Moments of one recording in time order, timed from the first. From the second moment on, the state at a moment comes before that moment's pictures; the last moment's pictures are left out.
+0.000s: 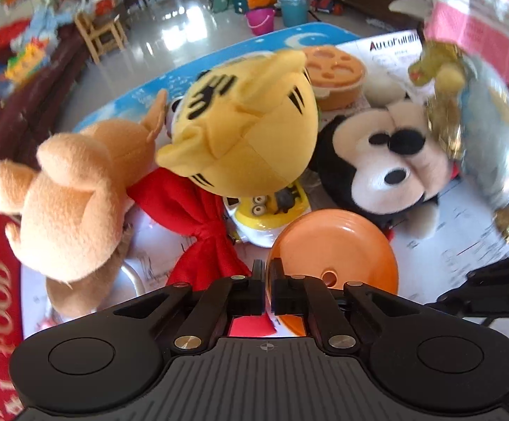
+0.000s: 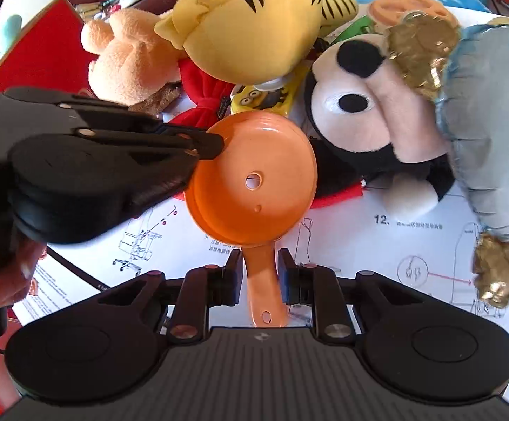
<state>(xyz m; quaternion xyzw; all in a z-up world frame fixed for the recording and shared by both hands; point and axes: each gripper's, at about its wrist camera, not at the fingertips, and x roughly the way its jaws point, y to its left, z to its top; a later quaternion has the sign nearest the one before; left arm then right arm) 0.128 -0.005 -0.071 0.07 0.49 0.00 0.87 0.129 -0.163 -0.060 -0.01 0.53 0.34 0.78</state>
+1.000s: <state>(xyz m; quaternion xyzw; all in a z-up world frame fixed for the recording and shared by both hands) 0.062 0.064 0.047 -0.01 0.39 0.10 0.92 0.088 -0.111 0.066 -0.09 0.40 0.43 0.80</state>
